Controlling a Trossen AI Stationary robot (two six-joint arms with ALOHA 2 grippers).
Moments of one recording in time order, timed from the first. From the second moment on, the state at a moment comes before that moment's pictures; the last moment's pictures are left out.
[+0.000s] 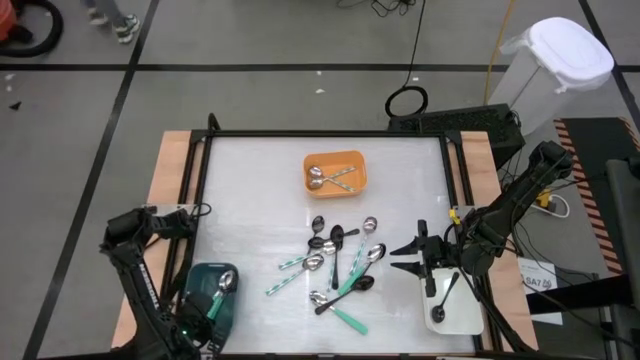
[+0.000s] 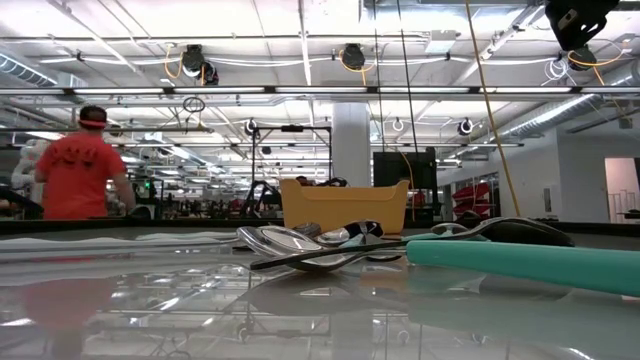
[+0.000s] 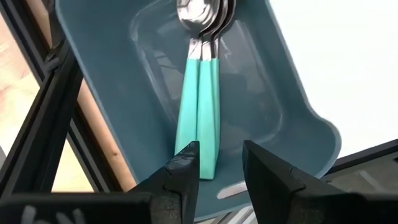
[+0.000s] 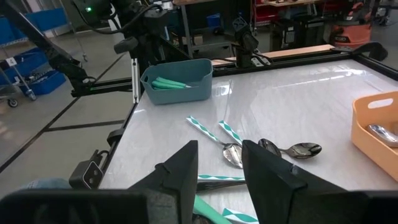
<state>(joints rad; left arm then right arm) -1.11 1.88 1.63 -1.52 -0.03 -2.26 0.81 0.91 0.47 0.13 0.76 0.40</state>
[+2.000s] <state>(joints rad) -0.29 1.88 1.79 -1.26 -0.31 -0.01 0.81 0.70 0.47 0.13 0.91 0.07</state>
